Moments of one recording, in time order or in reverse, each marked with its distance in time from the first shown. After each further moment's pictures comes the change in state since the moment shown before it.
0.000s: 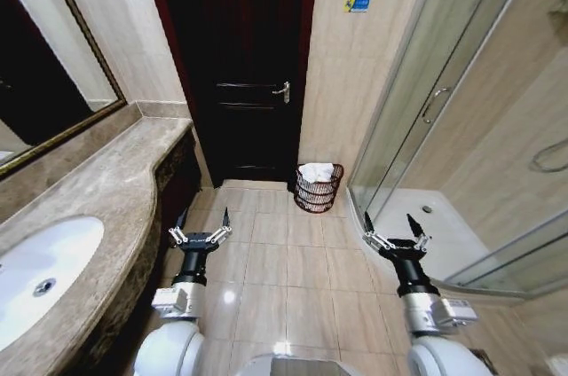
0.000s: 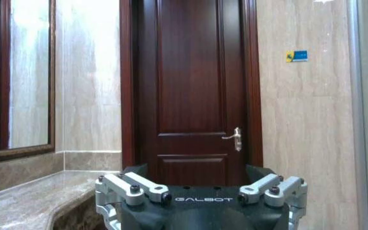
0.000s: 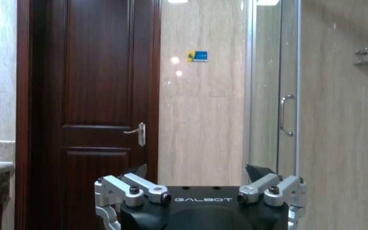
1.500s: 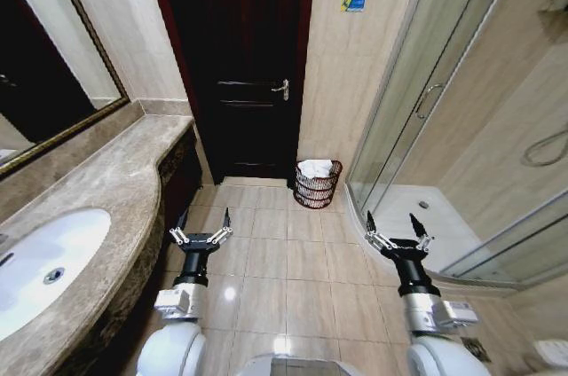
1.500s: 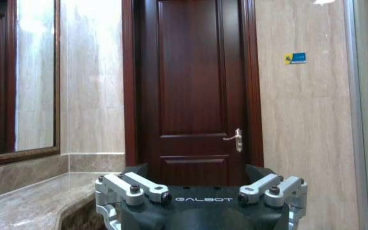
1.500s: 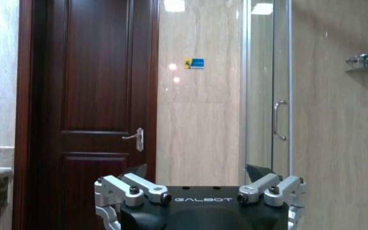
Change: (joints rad) left arm 0.002 0.000 0.011 0.009 0.021 -0.017 -0.013; right arm 0.004 0.002 0.007 -0.017 0.005 0.039 0.005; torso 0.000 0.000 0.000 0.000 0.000
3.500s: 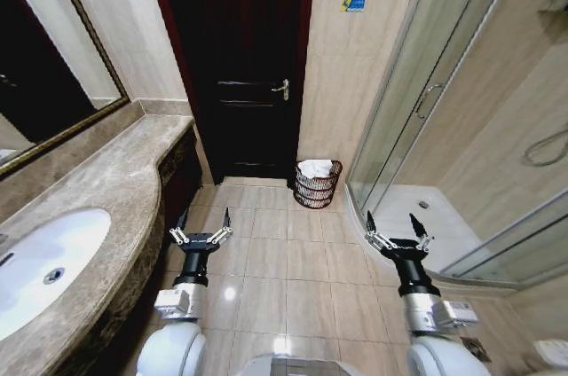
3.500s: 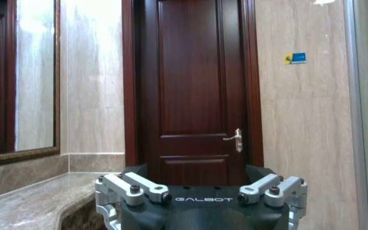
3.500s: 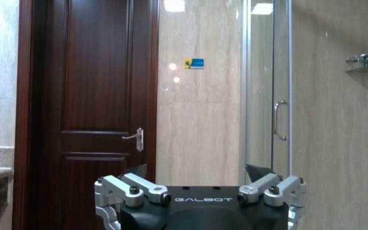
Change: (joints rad) left arm 0.000 0.000 0.000 0.000 0.000 0.000 0.000; right arm 0.000 0.000 0.000 0.000 0.000 0.000 0.000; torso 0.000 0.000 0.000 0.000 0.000
